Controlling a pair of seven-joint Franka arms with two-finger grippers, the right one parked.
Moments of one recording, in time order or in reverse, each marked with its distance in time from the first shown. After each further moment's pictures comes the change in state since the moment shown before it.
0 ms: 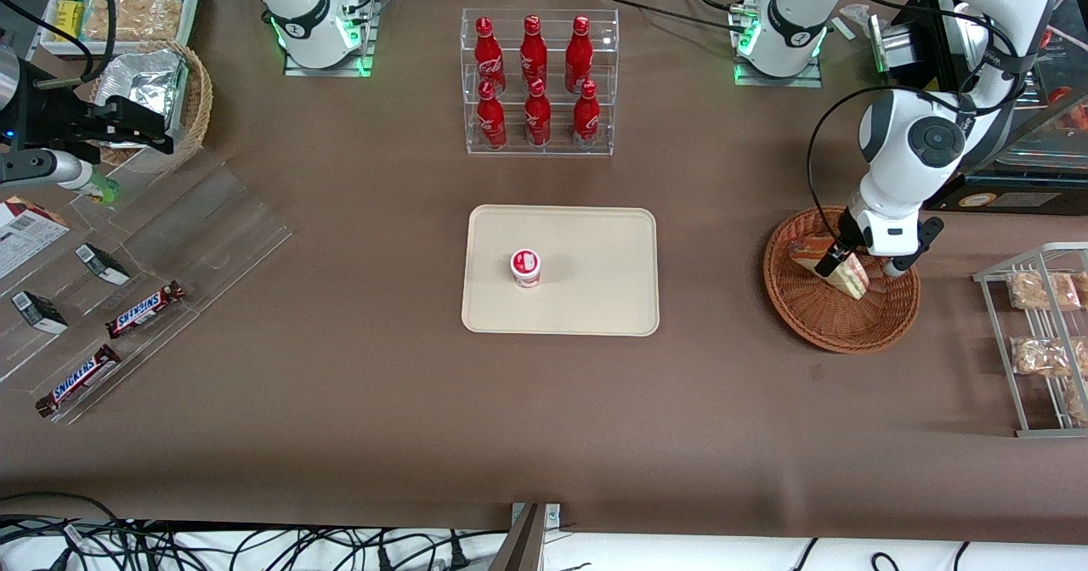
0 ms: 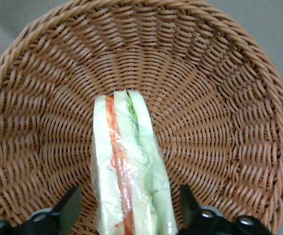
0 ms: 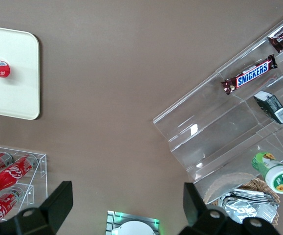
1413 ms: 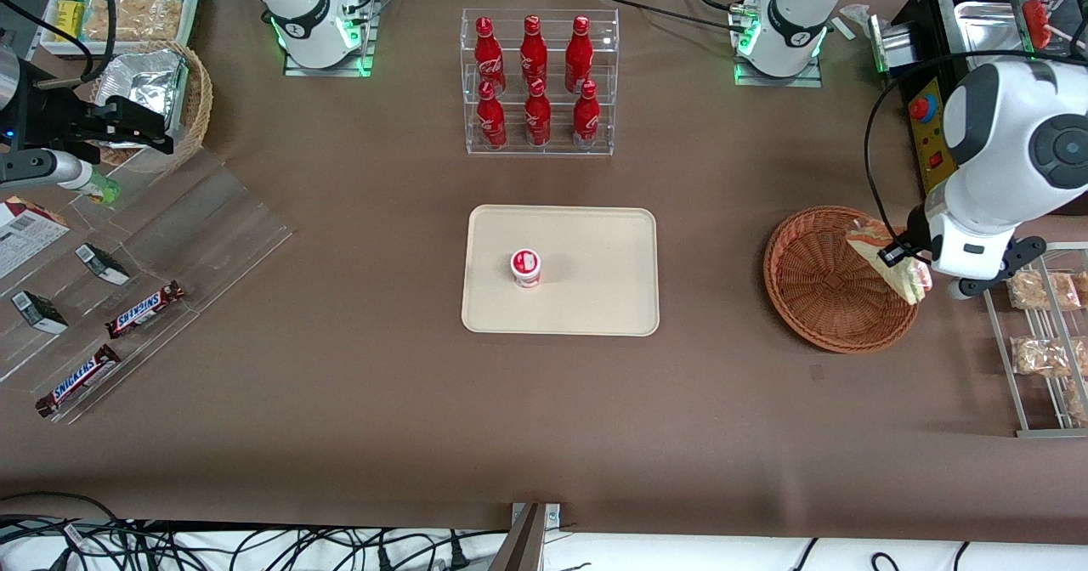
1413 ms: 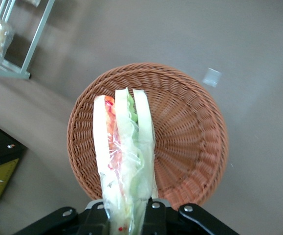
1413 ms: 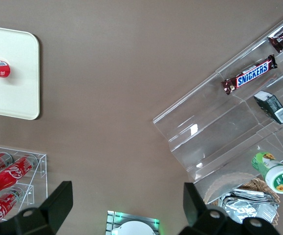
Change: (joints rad) arm -0.012 -0.059 -0.042 0.522 -0.081 -0.768 0.374
